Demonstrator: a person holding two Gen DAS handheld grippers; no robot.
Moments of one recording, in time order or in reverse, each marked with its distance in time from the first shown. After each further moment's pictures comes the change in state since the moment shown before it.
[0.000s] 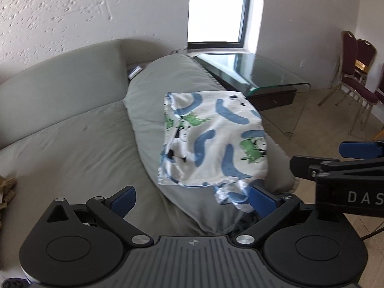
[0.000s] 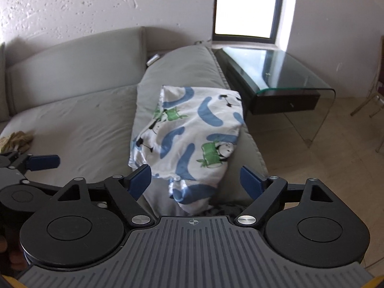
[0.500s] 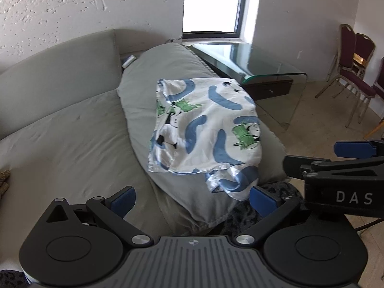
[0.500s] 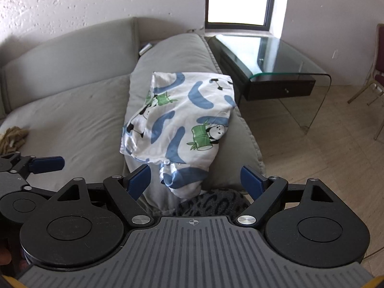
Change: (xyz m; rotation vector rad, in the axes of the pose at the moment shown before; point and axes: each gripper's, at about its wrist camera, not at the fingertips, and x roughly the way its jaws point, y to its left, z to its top) left arm 0.009 -0.008 -0.012 0.003 0.038 0.006; right arm 0.009 -0.012 -0.016 0.010 0.045 -0.005
